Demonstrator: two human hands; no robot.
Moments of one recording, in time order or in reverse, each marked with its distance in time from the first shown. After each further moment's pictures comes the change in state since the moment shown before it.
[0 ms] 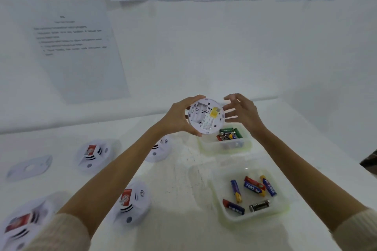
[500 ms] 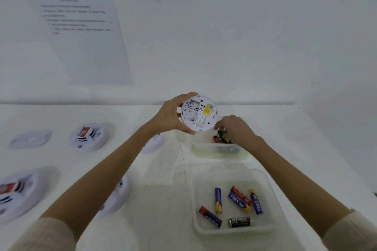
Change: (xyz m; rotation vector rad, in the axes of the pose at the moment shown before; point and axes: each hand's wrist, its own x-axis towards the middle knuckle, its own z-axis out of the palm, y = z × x) left_hand -0.002 -0.008 0.017 -0.100 0.156 -0.183; right_hand 0.034 0.043 -0.001 -1.258 -0.576 -0.266
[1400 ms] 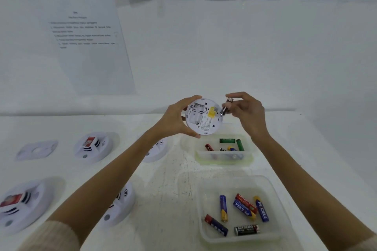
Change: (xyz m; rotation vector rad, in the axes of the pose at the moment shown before) left_hand 0.005 0.010 -0.003 0.061 0.019 0.100; right_hand -0.020 -0.011 -0.045 1.180 0.654 0.050
